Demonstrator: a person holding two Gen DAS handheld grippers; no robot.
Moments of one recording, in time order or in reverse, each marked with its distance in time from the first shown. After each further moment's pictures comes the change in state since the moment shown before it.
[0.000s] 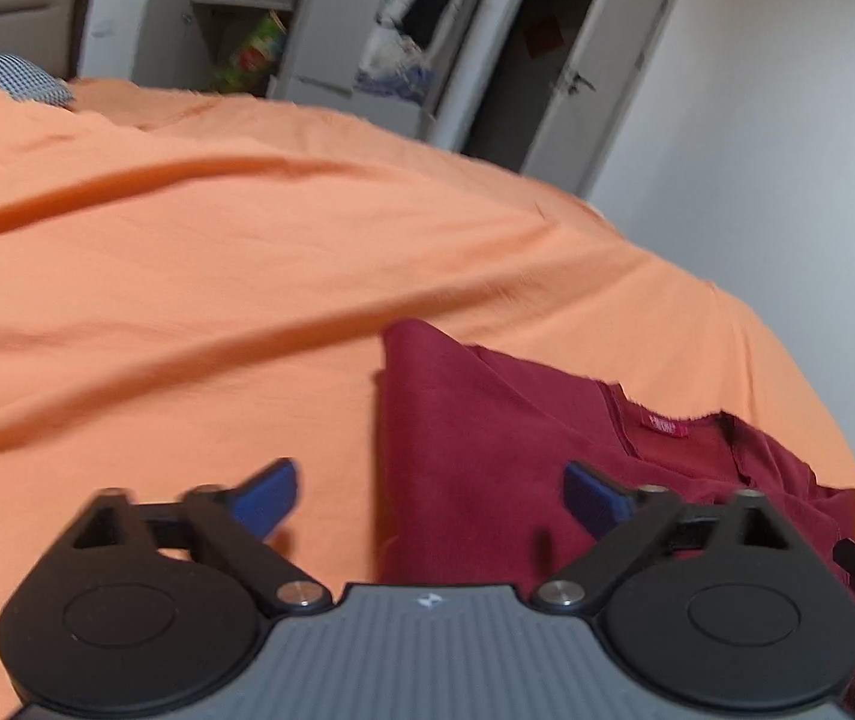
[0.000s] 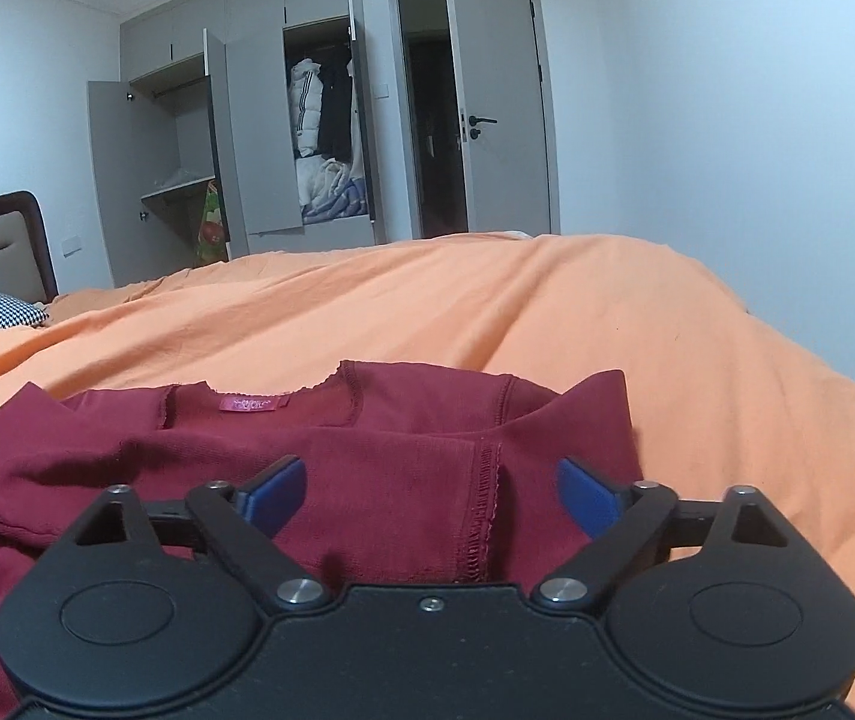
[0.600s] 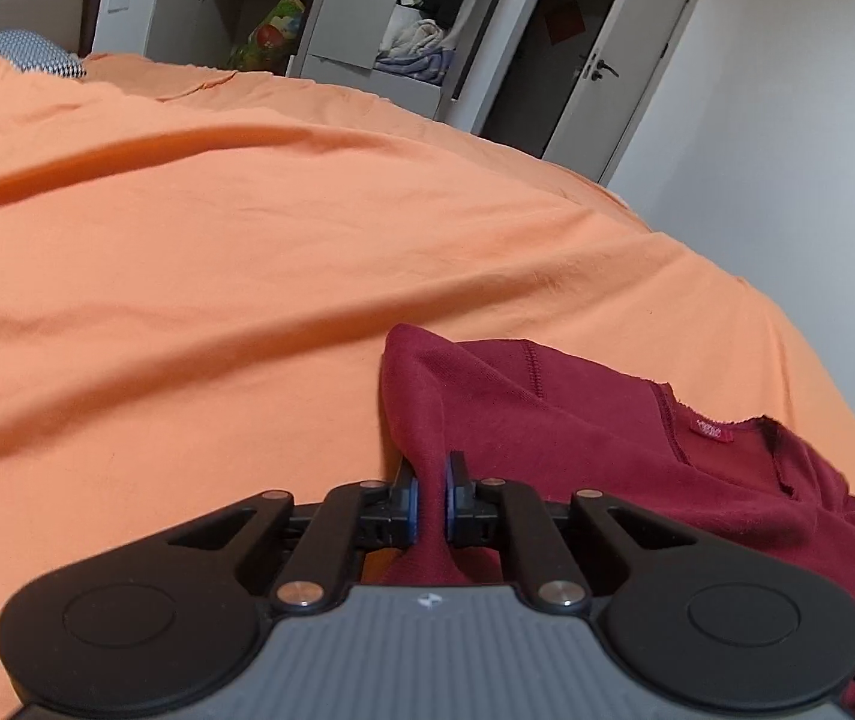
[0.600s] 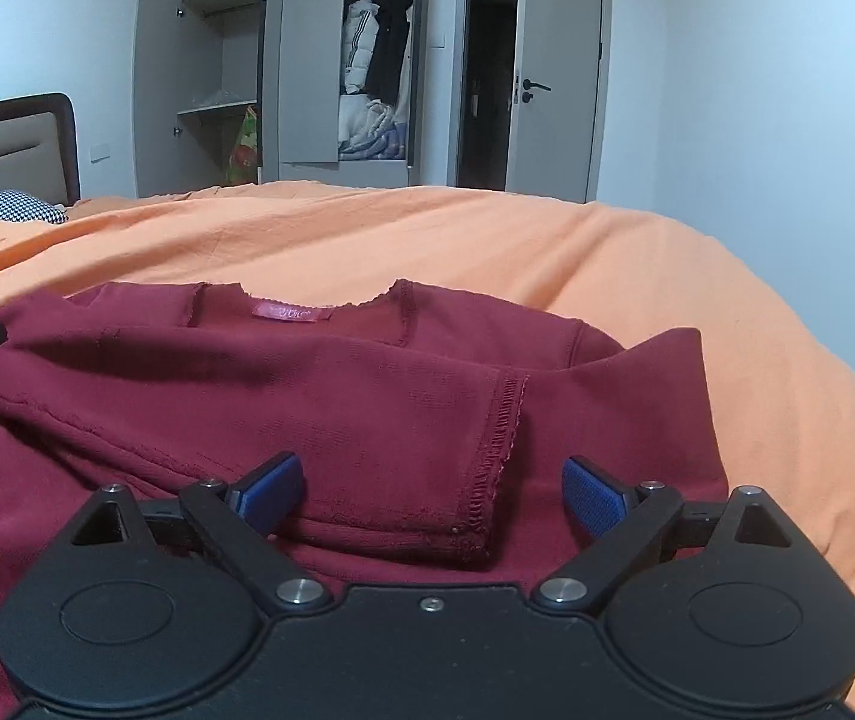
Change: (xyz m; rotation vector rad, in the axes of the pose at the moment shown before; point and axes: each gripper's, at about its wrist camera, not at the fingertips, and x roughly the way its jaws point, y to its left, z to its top) left arm 0.017 0.025 0.001 -0.054 0.010 0.024; right arm 0.015 0.030 -0.016 -0.163 0.086 0.013
